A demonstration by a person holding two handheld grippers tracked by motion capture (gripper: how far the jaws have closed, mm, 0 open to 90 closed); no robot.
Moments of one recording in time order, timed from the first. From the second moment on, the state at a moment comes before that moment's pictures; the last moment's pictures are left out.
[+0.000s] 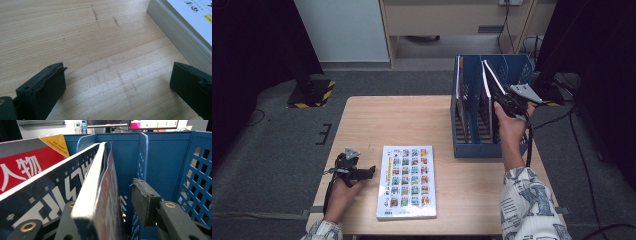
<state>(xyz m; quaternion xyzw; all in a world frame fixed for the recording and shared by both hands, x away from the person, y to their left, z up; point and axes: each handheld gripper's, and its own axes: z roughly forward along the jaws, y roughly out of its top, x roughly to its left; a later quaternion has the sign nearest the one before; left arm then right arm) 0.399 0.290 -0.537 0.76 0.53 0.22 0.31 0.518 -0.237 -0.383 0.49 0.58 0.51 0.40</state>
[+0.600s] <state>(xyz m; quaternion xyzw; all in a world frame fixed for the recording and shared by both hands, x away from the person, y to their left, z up) 0.399 0.290 -0.537 0.76 0.53 0.22 0.31 0.485 -0.234 -0.379 0.47 0.61 0.50 0.40</state>
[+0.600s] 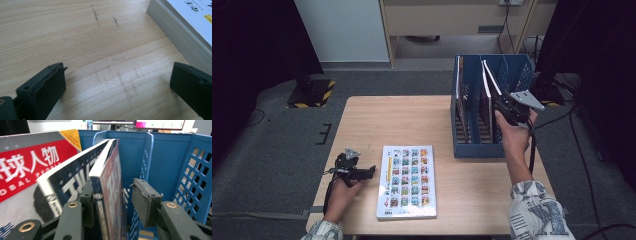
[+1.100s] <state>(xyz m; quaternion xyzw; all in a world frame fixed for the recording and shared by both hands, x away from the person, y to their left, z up) 0.399 0.289 -0.537 0.76 0.53 0.22 0.31 0.454 -0.235 -0.386 0.46 0.61 0.51 0.39</state>
